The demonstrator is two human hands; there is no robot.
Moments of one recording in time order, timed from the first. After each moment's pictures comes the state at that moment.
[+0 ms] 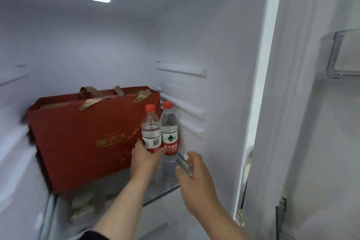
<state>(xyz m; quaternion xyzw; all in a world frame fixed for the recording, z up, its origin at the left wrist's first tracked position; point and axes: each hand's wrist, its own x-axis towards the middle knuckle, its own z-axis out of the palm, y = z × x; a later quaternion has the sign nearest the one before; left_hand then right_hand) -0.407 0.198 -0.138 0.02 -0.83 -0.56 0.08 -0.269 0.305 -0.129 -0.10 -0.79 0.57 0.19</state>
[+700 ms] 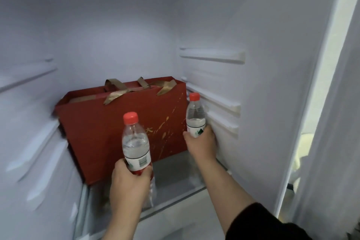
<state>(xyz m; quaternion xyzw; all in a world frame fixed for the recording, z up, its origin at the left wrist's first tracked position) -0.373 0.111 -0.163 0.12 -0.83 -0.51 0.20 -0.442 0.295 -0.144 -0.23 -0.79 0.51 0.25</state>
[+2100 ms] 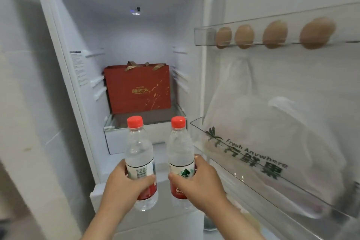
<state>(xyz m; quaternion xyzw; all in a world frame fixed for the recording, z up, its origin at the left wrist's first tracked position) 0.063 0.204 -0.166 0.07 -0.80 -0.58 0.14 0.062 0.394 -0.159 0.00 -0.85 0.52 0.07</state>
